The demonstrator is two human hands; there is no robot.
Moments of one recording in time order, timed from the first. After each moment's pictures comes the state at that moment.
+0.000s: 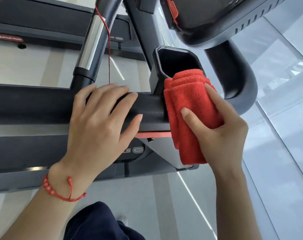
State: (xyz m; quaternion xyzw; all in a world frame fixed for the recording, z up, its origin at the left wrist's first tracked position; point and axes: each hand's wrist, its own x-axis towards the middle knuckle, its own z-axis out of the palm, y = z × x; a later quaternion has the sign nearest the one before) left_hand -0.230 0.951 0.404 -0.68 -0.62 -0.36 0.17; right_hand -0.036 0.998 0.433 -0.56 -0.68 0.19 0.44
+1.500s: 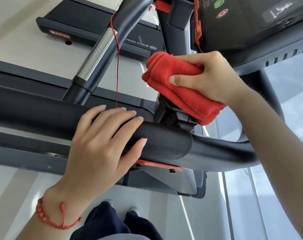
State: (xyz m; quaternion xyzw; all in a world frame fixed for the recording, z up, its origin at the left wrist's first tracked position) left_hand -0.188 0.980 0.401 -0.62 -0.69 -0.34 0.16; right_hand -0.075 1.182 0.493 -0.32 -0.90 0.26 0.12
